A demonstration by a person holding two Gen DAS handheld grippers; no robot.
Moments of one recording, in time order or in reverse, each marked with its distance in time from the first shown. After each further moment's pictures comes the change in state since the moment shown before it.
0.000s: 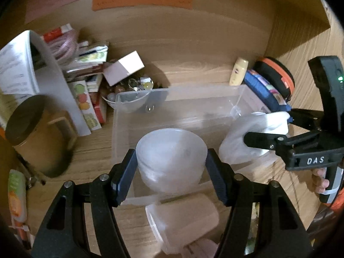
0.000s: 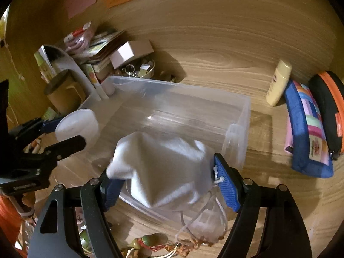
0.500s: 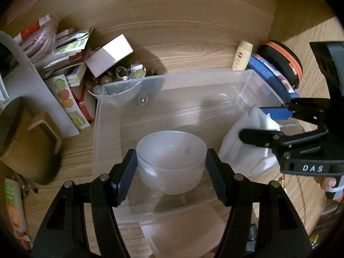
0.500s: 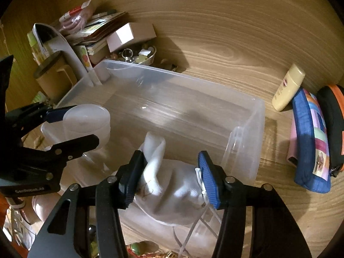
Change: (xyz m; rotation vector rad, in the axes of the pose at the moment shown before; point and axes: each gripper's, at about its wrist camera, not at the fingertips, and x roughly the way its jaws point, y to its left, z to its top) left arm 0.032 -0.004 0.006 0.034 0.077 0.007; right arm 0.024 0.005 0.004 -0.074 0.060 -0.043
